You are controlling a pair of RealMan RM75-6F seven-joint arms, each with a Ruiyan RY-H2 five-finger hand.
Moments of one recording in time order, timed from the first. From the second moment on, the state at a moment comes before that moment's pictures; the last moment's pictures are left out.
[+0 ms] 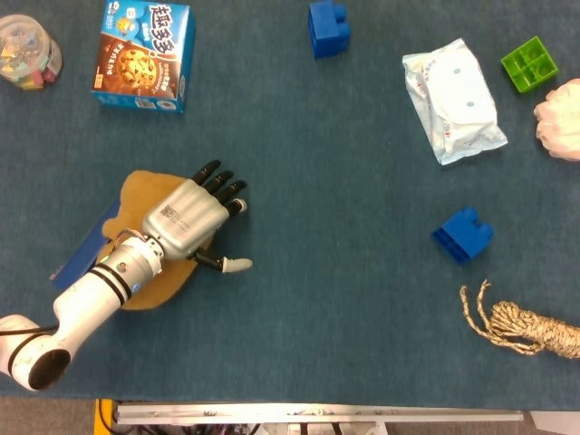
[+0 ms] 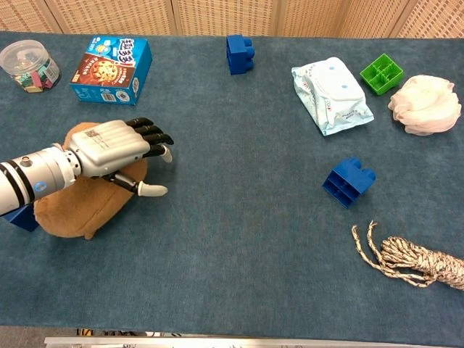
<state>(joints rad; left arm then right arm) -0.71 -1.39 0.03 -1.62 1.33 0.83 0.51 0.12 -1.01 0.10 -1.70 -1.35 1.39 -0.13</state>
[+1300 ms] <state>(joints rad) -0.70 -1.37 0.04 -1.64 1.25 0.86 0.57 0.12 -1.01 0.10 -1.70 -1.34 1.39 -0.13</state>
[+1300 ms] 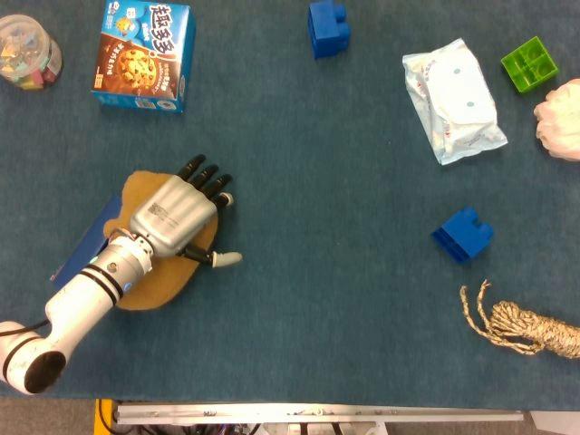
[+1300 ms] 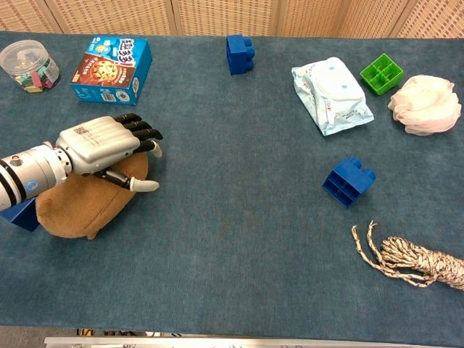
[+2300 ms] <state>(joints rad) -0.65 -1.28 -0.03 -1.71 1.11 1.01 0.47 0.10 -1.01 0.10 -1.70 -1.35 1.41 -0.11</state>
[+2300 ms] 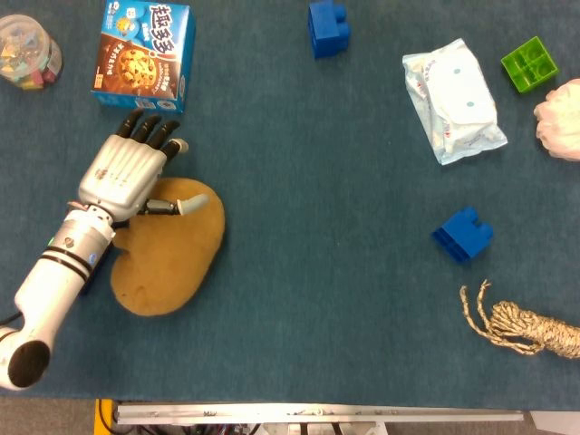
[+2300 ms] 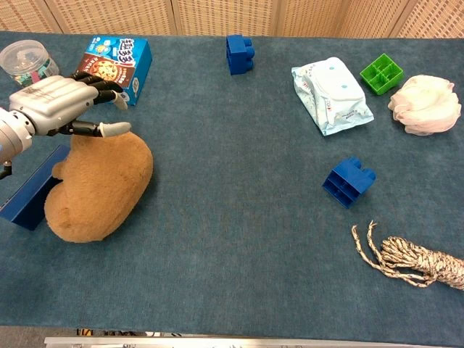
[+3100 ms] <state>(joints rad) -0.27 -1.17 -0.03 -1.78 1.29 1.51 0.18 0.12 -1.02 0.07 -1.63 -1.45 1.39 0.00</state>
